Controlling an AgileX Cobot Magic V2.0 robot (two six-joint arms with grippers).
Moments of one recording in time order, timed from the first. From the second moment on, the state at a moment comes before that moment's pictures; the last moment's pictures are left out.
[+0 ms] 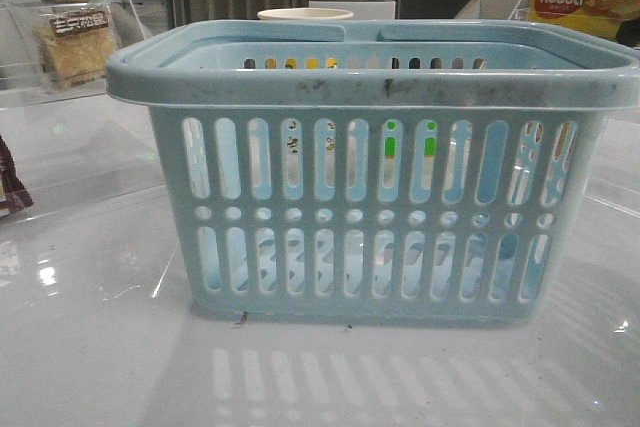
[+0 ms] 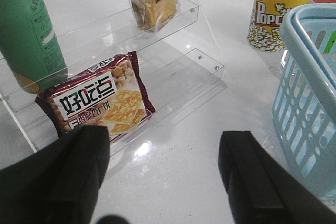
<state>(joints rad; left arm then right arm) -0.07 0.58 -0.58 -0.08 0.50 0.09 -0.15 1.88 -1.49 -0.12 0.58 0.03</state>
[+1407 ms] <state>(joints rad) -0.07 0.58 -0.58 -0.08 0.50 0.09 0.37 1.49 -1.49 -0.04 0.84 0.03</state>
